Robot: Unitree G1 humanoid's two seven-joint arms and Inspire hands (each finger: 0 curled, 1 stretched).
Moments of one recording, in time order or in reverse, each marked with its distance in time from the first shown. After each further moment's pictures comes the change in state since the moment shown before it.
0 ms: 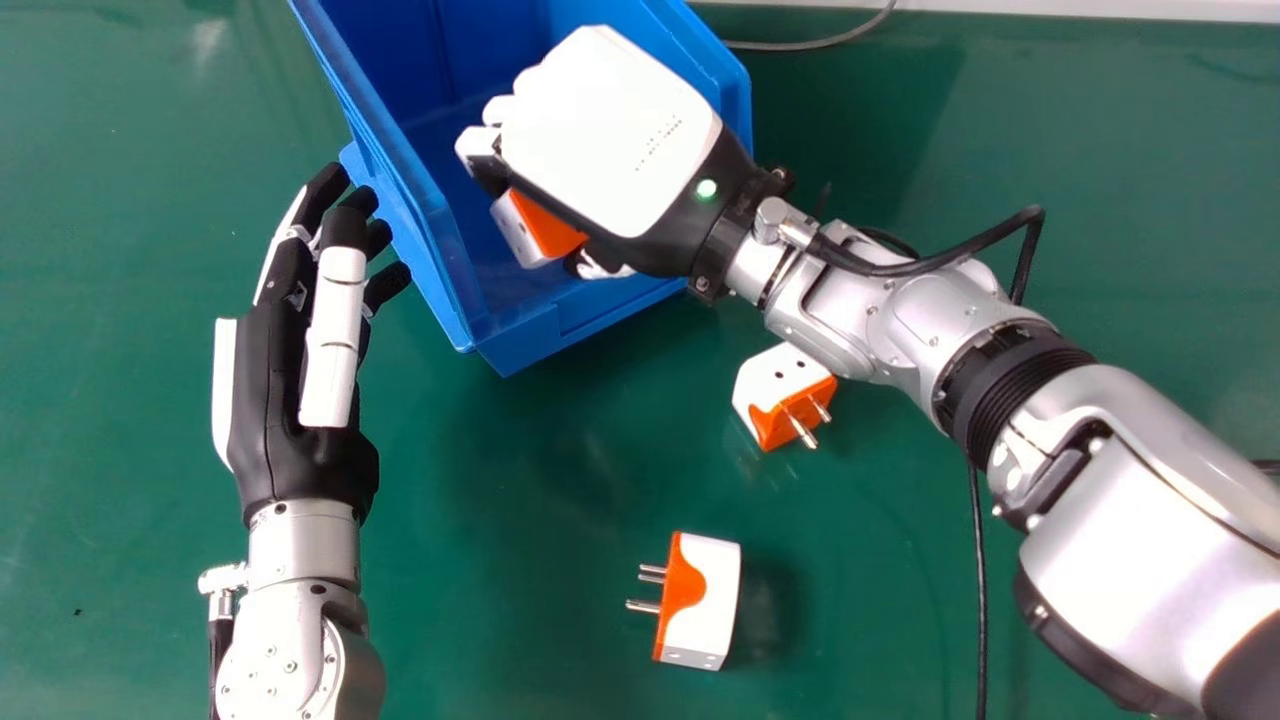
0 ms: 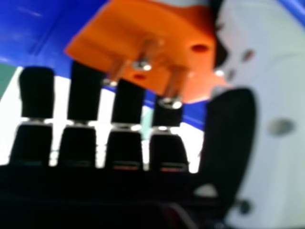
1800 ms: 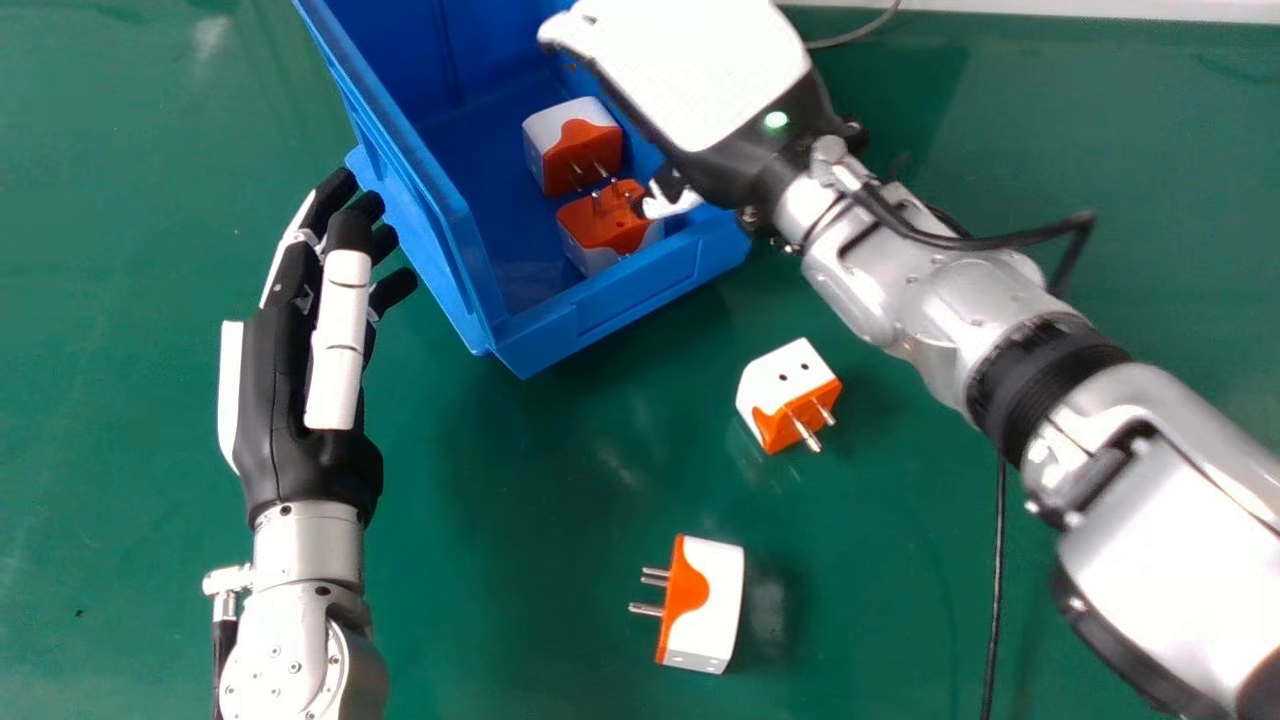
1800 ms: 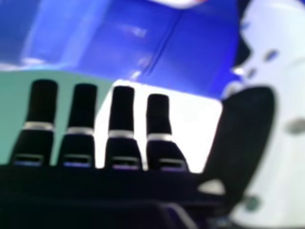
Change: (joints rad) left arm -0.002 0.001 0.002 0.008 0.007 0.004 0.000; right arm 0.117 -0.110 -0.126 -0.212 0.231 0.158 0.149
